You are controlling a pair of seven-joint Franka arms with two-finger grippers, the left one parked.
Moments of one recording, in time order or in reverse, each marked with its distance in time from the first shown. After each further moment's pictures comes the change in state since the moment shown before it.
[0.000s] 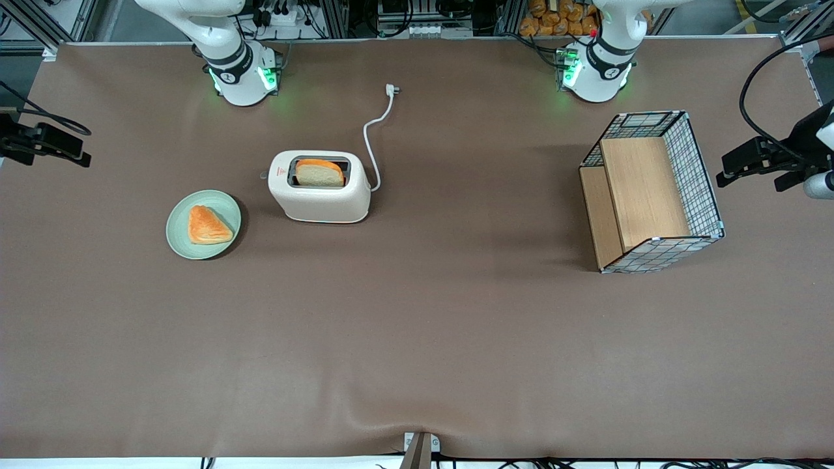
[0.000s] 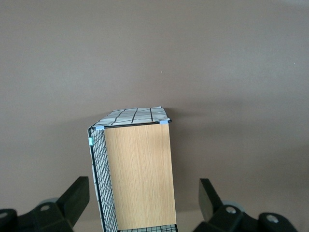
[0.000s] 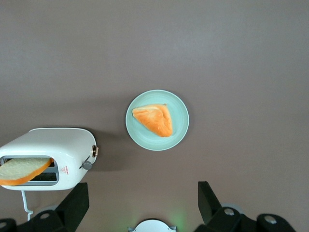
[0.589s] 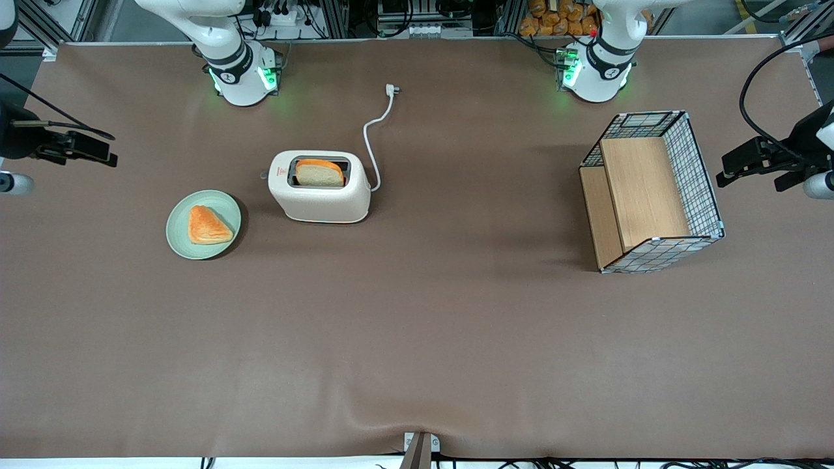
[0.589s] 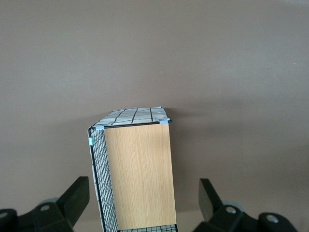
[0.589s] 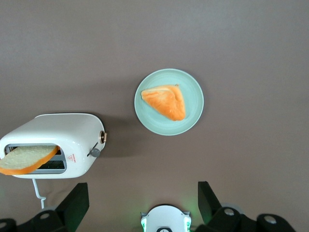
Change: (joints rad) arm 0.000 -0.025 -0.001 -0.113 0.053 0.000 0.037
